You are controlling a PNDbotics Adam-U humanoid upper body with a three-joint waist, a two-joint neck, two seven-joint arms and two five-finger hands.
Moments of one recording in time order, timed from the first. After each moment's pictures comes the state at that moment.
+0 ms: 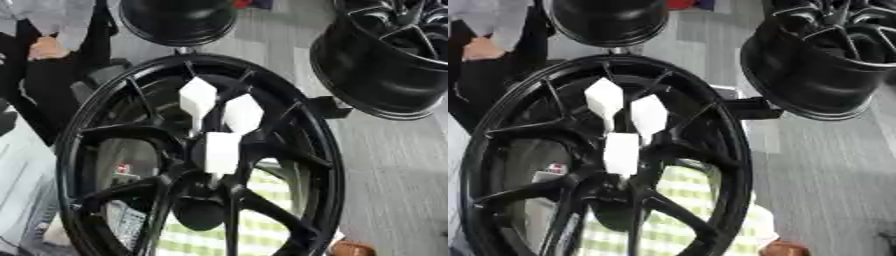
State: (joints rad) left arm -0.04 0.34 0.06 -1.98 0.13 -0.08 0.21; right arm -0.08 -1.01 -0.20 -1.49 0.30 0.34 0.15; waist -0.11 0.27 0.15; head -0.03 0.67
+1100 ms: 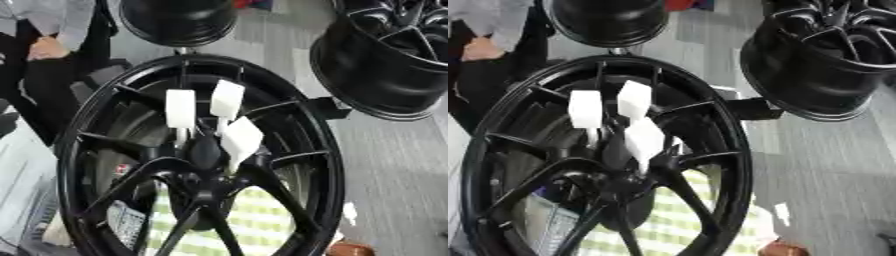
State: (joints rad) left arm -0.04 0.34 0.06 -1.98 0.13 -0.07 0.20; right arm -0.07 -1.01 -0.21 -1.49 0.34 0.34 0.18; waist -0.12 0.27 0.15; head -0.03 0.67
